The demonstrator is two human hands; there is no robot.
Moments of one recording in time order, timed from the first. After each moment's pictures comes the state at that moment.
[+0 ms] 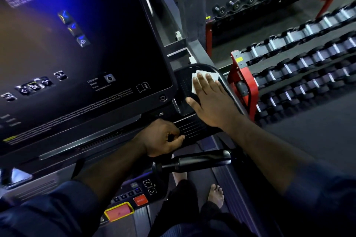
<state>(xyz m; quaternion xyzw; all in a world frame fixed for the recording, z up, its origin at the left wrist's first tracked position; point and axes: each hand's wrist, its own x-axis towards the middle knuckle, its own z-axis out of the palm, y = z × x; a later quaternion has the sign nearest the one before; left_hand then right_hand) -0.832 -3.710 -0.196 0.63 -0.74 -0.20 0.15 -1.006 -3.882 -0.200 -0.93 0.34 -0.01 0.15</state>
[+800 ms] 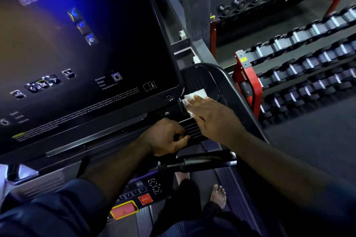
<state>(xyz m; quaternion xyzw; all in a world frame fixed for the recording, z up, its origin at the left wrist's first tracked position) -0.832 -3.710 -0.191 0.64 -0.73 -0.20 0.15 -1.016 -3.844 -0.205 -0.95 0.20 -0.13 0.19</state>
